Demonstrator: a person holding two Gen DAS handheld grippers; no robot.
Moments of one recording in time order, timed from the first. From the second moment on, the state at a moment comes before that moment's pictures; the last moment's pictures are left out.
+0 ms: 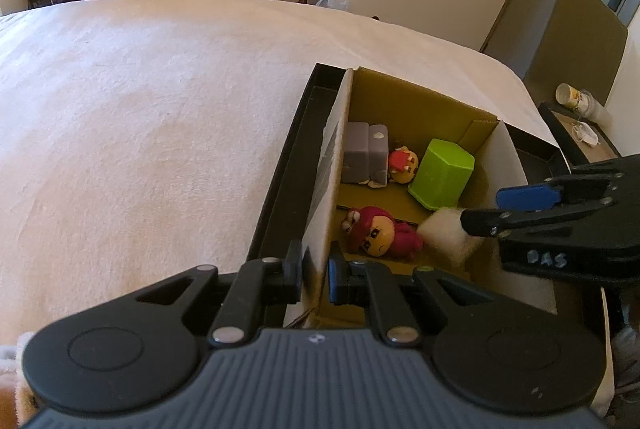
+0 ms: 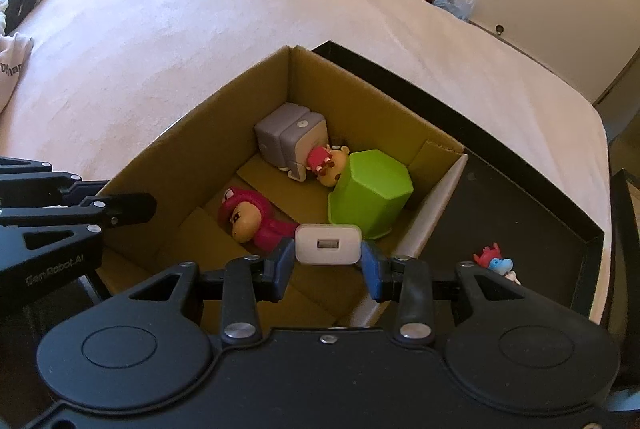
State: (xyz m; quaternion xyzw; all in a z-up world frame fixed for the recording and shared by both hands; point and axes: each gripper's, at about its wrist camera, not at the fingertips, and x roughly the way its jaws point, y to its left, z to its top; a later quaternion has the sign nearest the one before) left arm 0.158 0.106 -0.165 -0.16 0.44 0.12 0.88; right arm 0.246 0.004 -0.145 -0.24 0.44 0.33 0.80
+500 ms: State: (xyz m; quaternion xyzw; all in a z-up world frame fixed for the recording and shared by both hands) left arm 0.157 0.104 -0.163 -0.15 0.44 0.12 0.88; right arm 0.249 -0.034 -0.108 -0.18 0.41 0.33 0.83
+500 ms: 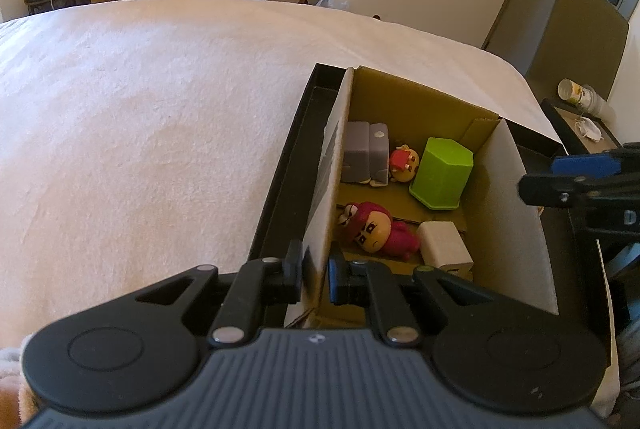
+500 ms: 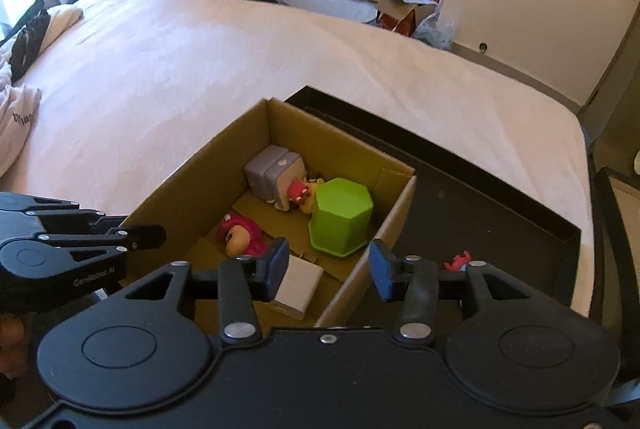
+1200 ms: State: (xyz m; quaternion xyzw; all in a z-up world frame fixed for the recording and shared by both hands) left arm 0.161 0.089 -0.157 -0.09 0.46 0.14 0.87; right arm 0.274 -0.097 -0.123 -0.11 0.40 0.33 0.85
